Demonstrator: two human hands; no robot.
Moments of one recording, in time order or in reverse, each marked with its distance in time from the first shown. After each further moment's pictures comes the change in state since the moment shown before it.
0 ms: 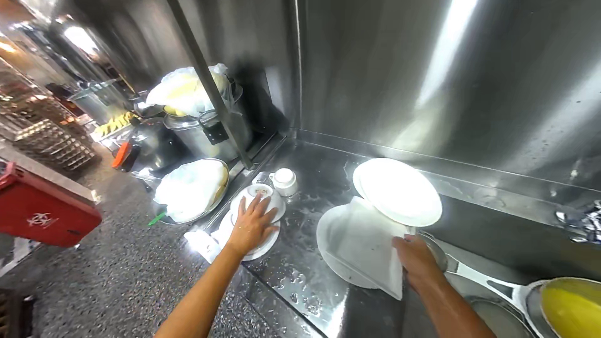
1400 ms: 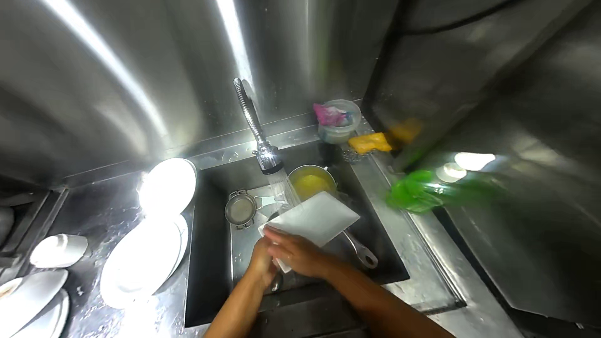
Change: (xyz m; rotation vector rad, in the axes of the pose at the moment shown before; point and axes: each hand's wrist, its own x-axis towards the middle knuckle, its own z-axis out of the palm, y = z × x) left_hand 0.060 0.556 0.055 -1.674 -0.697 -0.870; right_hand -0.041 0.174 -0.299 -0.221 -0.471 -0.514
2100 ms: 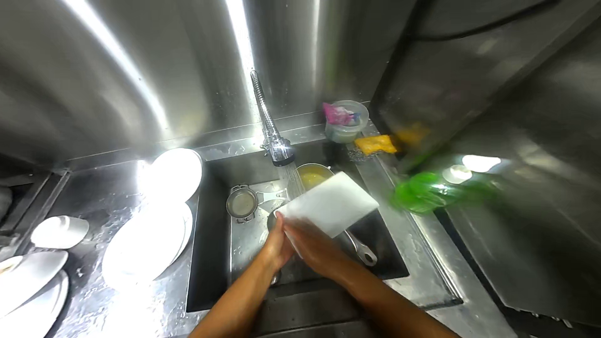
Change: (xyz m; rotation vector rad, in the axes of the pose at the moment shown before) left_hand 0.025 -0.006 0.014 -0.248 -0.259 -0.106; right_hand -0.020 0.022 0.011 -0.429 0.175 0.036
